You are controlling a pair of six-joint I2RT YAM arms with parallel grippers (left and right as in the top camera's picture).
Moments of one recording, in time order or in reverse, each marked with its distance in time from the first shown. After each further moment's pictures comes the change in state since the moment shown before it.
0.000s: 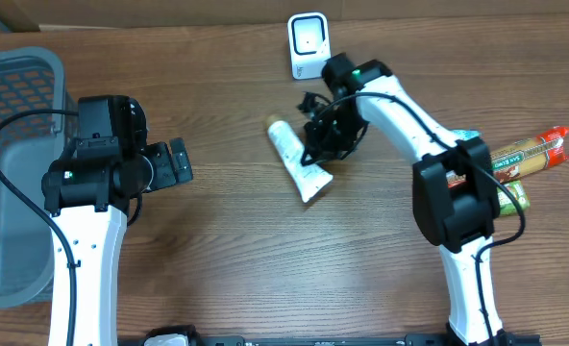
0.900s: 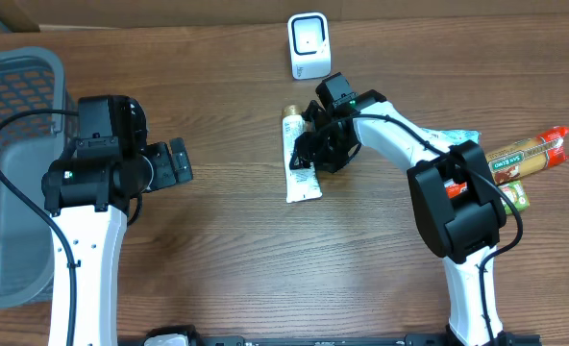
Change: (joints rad) left arm 0.000 0.000 0.000 0.000 0.000 0.000; right arm 0.047 -0.063 -0.286 0.455 0.089 0.233
